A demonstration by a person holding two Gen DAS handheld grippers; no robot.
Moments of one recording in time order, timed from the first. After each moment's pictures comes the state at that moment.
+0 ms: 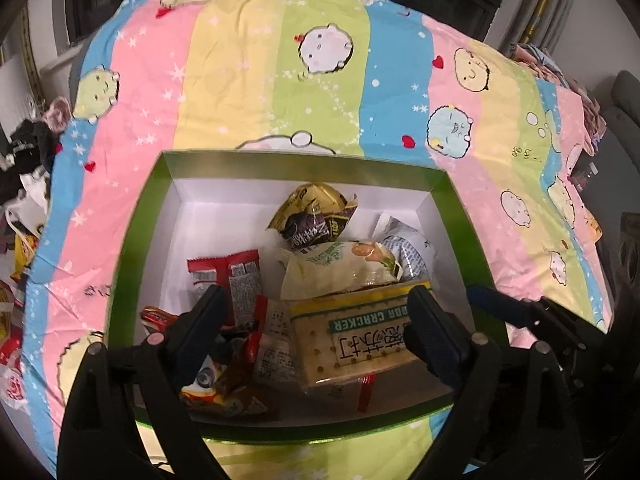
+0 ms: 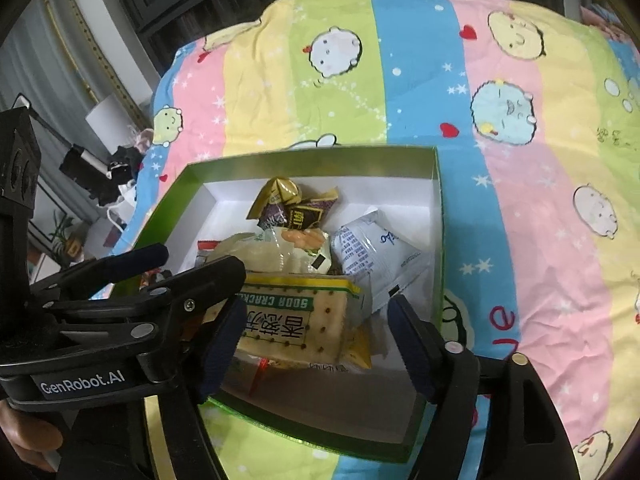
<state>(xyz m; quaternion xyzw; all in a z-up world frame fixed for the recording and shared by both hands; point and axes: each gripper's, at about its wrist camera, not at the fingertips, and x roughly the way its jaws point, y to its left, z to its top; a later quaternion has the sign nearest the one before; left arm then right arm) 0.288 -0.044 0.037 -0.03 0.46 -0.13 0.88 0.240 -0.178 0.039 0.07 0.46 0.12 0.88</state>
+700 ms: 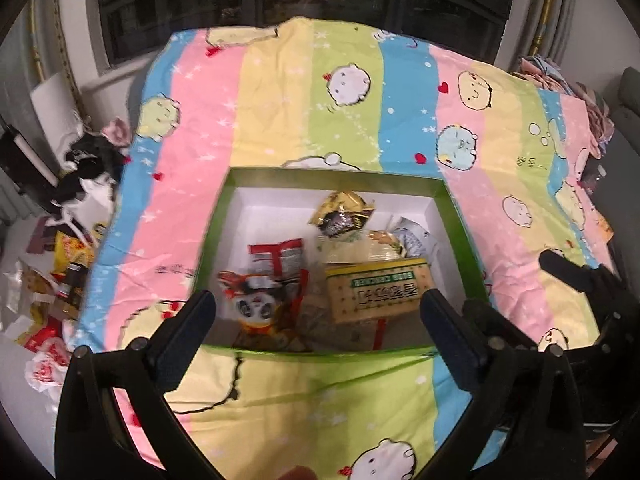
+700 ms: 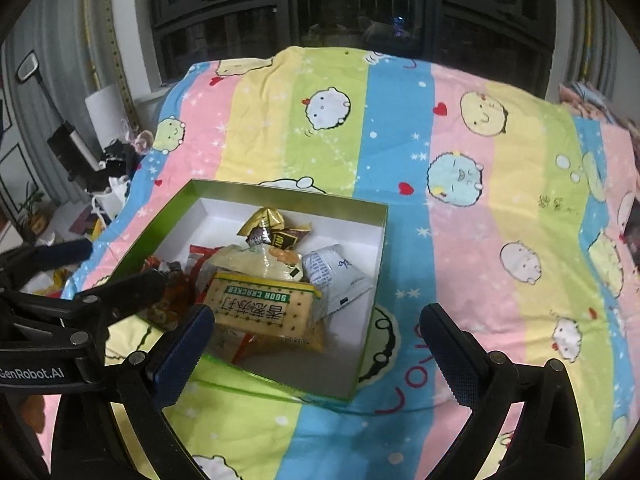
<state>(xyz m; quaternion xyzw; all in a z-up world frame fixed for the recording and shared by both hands) 0.223 -0.028 0.085 0.00 0.42 -0.06 0.90 0.191 -0.171 0.093 -0.03 0.40 0.07 0.91</state>
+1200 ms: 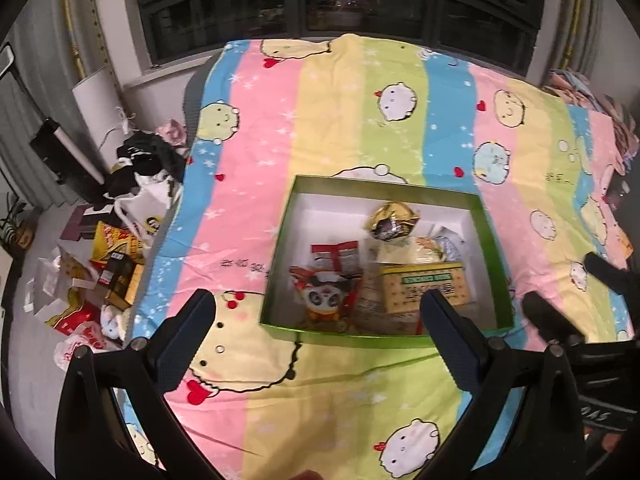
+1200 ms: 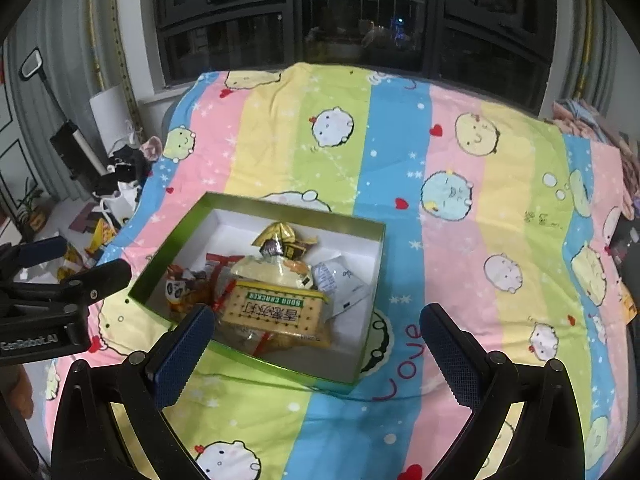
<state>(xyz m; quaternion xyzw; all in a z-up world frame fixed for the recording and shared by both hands) 0.207 0.005 0.115 0.00 0.43 0.00 0.90 0.174 -0.160 0.134 -0.04 0.40 0.06 0.91</state>
